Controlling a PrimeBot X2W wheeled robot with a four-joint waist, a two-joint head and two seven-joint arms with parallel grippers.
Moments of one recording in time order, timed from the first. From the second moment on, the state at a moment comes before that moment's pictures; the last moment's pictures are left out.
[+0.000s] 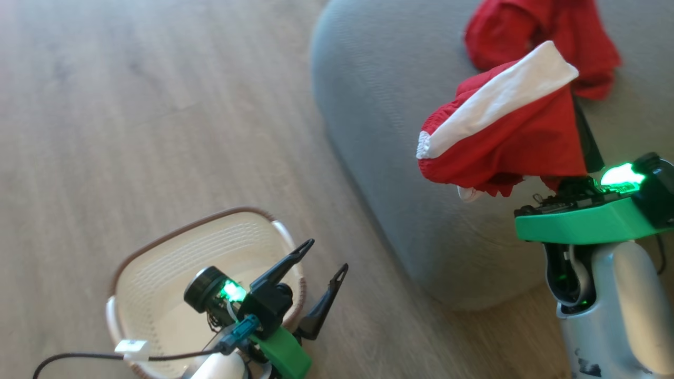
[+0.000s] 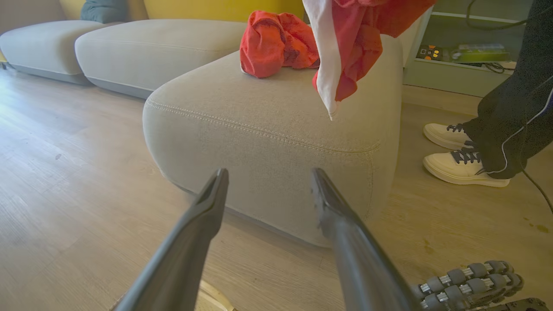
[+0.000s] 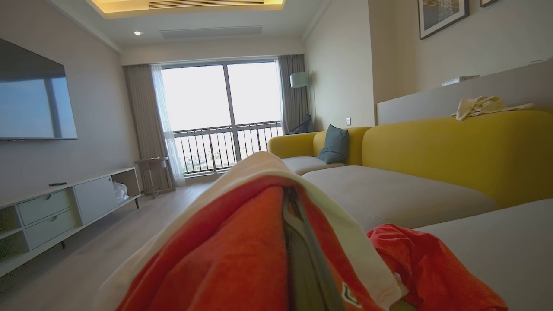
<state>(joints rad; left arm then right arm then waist) -0.14 0.16 -0.55 0.19 -0.10 -0.13 -0.26 -0.28 -0.06 0.05 -0.05 0.29 0.13 -0.26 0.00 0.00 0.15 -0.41</state>
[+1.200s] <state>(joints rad) -0.24 0.18 -0.67 0.21 -0.12 -0.13 -0.26 -0.20 -0.04 -0.21 -0.08 0.31 0.13 -0.26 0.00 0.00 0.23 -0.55</state>
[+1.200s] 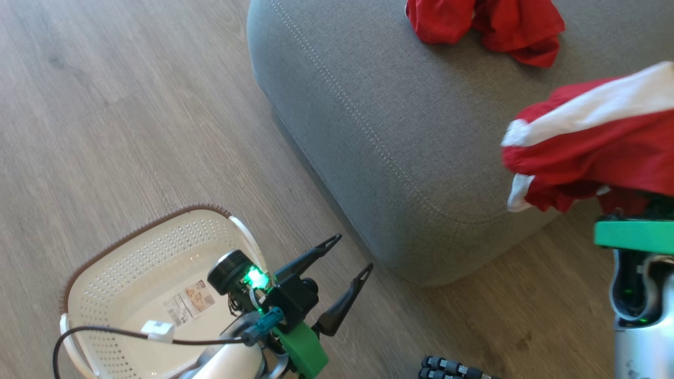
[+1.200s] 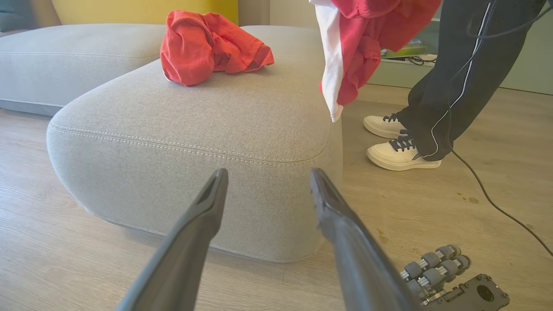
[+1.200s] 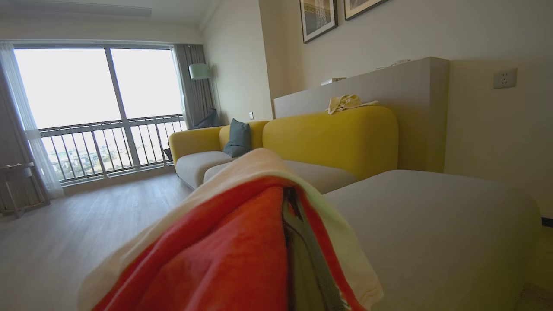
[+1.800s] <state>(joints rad) -0.28 0.25 -0.68 0.17 -0.10 -0.13 -0.26 -0.58 -0.04 -0.30 0.17 0.15 0.13 -0.26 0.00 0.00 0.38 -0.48</state>
